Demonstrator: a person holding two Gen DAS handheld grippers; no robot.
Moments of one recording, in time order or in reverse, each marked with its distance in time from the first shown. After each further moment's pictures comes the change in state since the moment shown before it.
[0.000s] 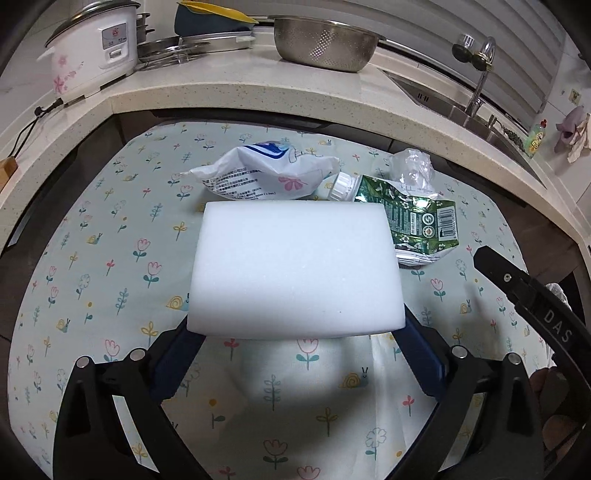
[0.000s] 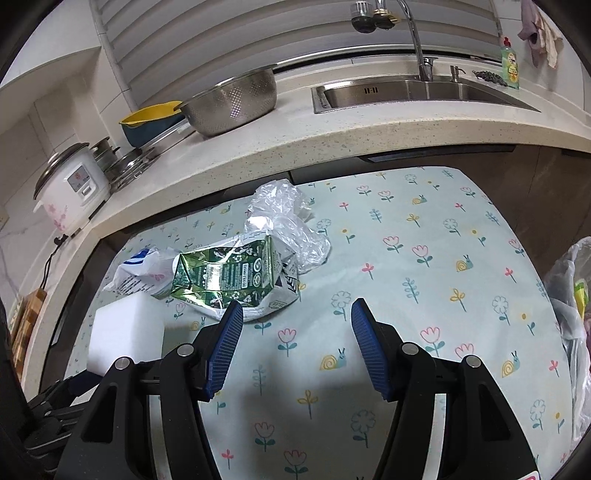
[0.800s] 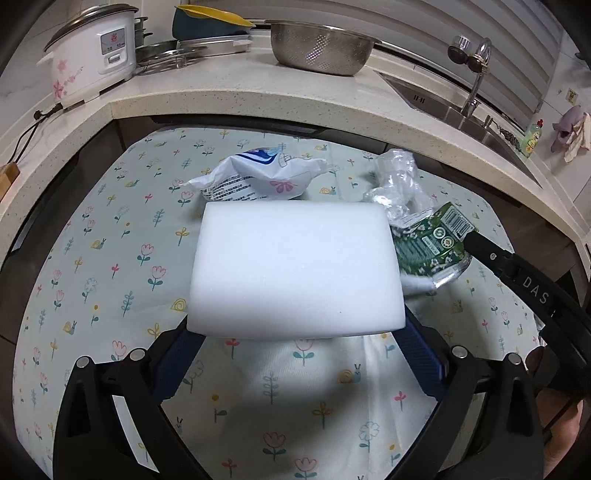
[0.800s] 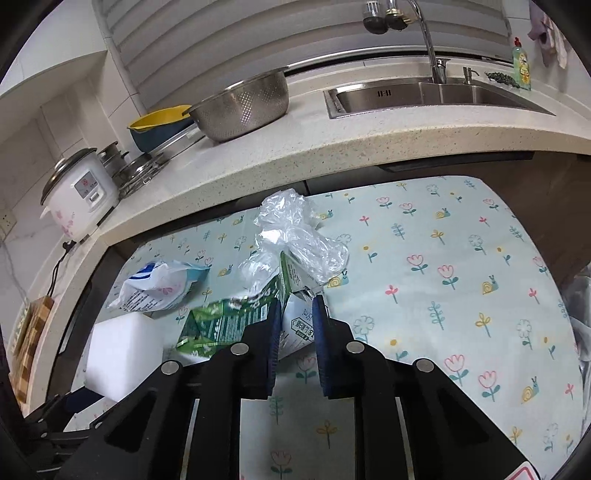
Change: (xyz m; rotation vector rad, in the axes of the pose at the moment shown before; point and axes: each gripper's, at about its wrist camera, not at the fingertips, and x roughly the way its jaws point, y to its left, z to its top) left arm -0.015 -0.012 -0.001 0.016 -0.006 -0.014; right arm -0.006 -0.002 0.010 0.012 -0.029 0.034
